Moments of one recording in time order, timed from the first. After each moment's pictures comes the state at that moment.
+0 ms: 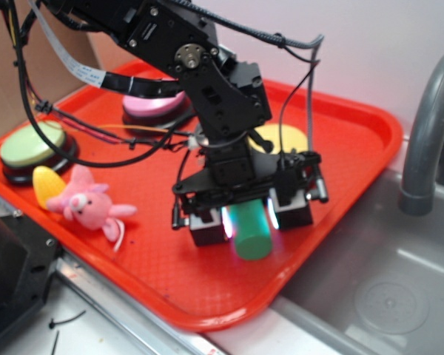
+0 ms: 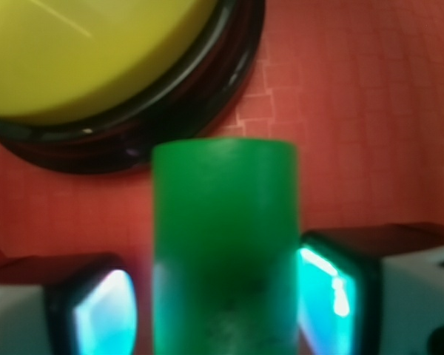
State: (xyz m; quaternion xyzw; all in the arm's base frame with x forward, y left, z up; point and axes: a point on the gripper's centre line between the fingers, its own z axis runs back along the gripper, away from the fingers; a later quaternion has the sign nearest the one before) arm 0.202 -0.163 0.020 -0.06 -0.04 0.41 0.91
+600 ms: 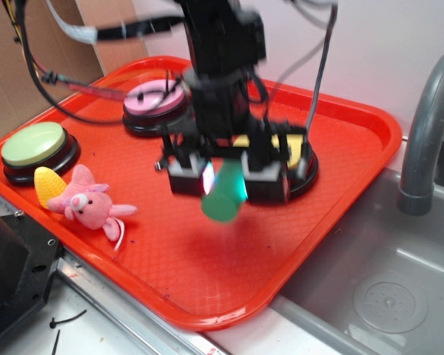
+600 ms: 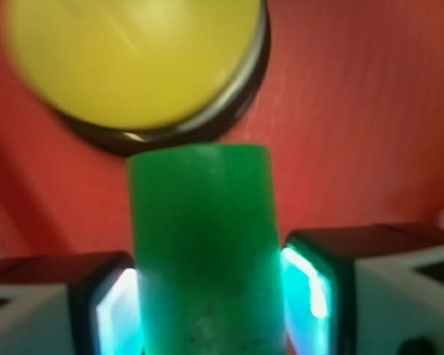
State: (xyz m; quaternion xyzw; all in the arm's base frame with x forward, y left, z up) arm 0.199 -0.139 0.080 -0.04 0.04 0.22 0.97
